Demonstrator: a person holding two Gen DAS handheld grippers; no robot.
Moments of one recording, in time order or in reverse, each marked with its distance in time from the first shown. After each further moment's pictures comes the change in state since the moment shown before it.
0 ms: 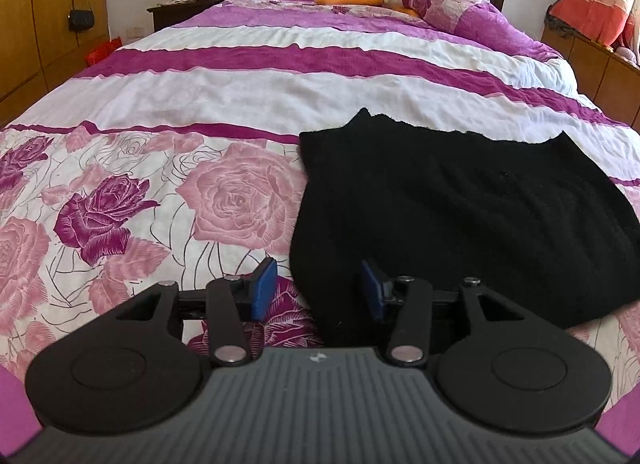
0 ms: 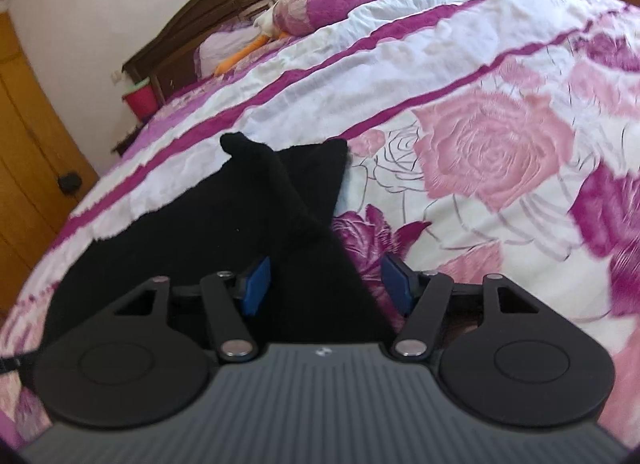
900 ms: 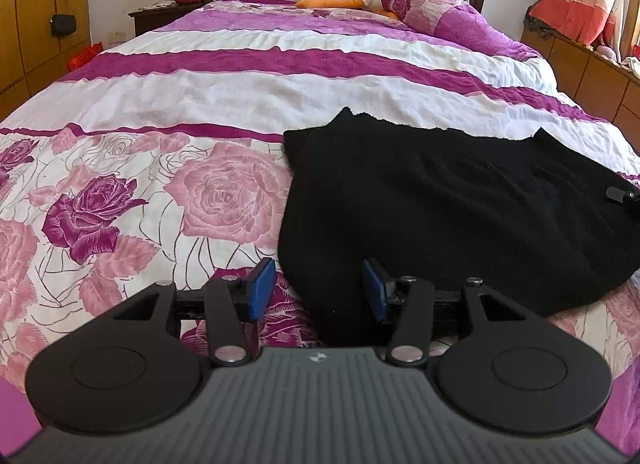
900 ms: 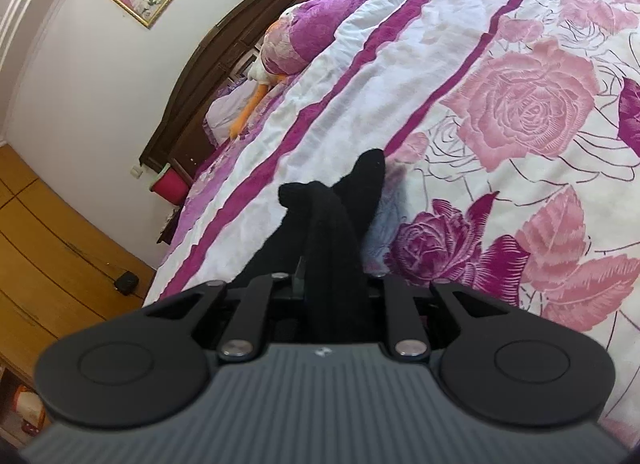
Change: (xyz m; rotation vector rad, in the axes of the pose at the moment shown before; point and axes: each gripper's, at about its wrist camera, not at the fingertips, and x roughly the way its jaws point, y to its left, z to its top) left arm -0.003 0.004 -0.005 0.019 -0.011 -0.061; right arm -0.006 0.017 0.008 0.328 -0.080 0.145
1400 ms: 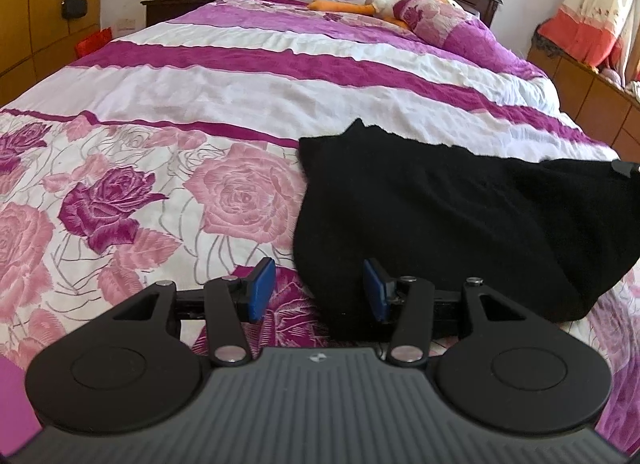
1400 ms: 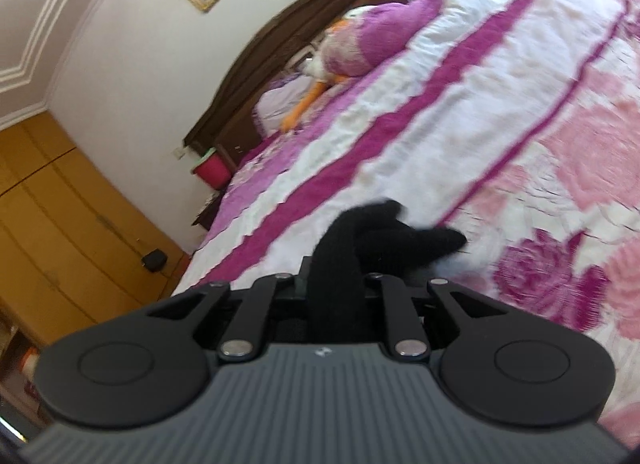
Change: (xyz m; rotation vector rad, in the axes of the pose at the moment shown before) left arm -0.018 0.016 0.003 -0.078 -0.006 -0.014; right arm -0.013 0.069 0.007 -0.128 0.009 0.115
